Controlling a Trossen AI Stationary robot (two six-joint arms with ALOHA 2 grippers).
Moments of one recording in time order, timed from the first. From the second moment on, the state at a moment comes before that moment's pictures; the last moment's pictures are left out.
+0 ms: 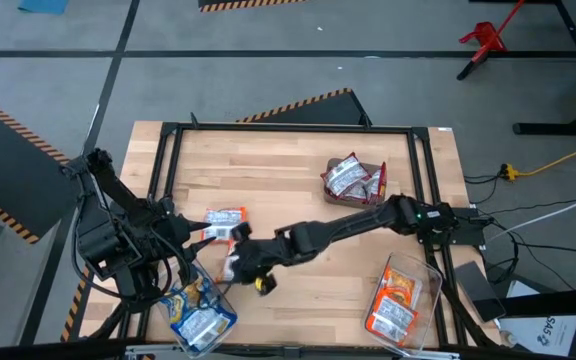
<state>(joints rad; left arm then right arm) -0.95 1.41 1.61 -1.51 -1.05 -1.27 0.29 2.34 2.26 -0.68 0.15 -0.41</state>
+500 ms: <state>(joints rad) -0.95 1.41 1.61 -1.51 -1.07 -1.25 0.21 2.35 1.89 -0.67 0.01 -0.20</state>
